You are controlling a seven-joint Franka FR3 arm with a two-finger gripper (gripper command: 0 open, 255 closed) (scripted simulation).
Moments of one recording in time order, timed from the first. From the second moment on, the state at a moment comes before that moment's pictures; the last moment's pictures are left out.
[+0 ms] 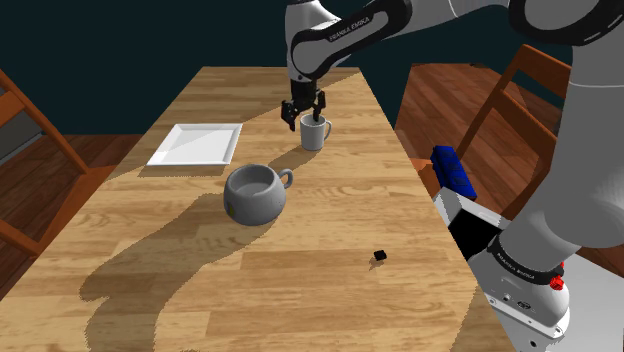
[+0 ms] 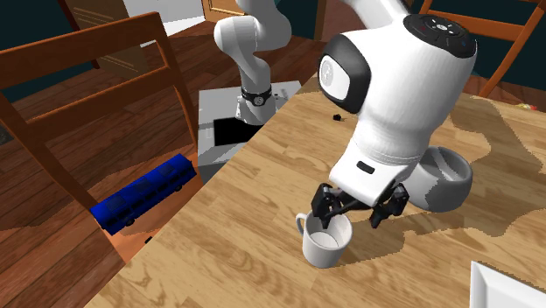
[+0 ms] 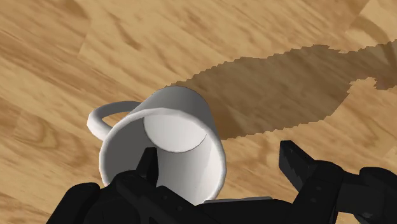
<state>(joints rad) 0.02 0.38 0.14 -1.71 -0.13 2.11 0.37</state>
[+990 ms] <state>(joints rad) 0.02 0.41 0.13 -1.73 -0.14 2.16 0.37</state>
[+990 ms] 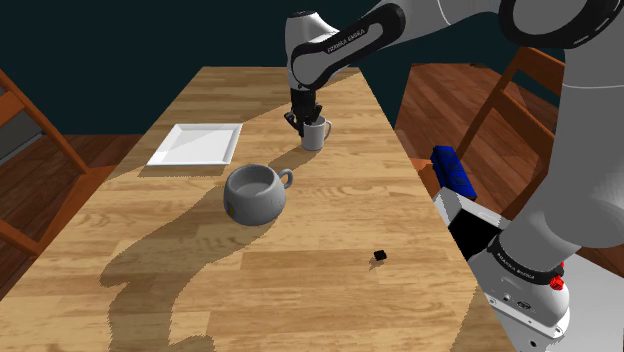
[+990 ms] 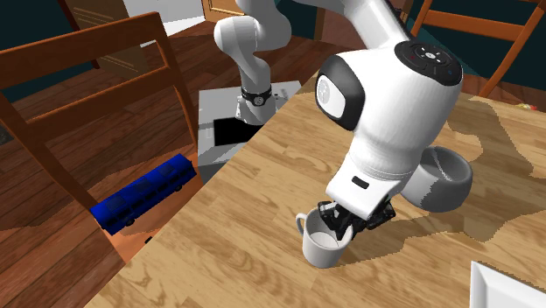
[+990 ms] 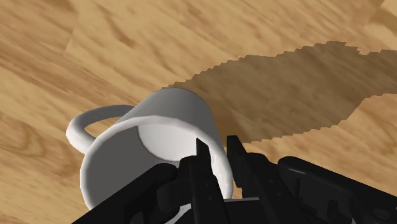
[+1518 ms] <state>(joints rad) 0.02 0.41 0.13 -1.72 -0.14 2.16 0.37</state>
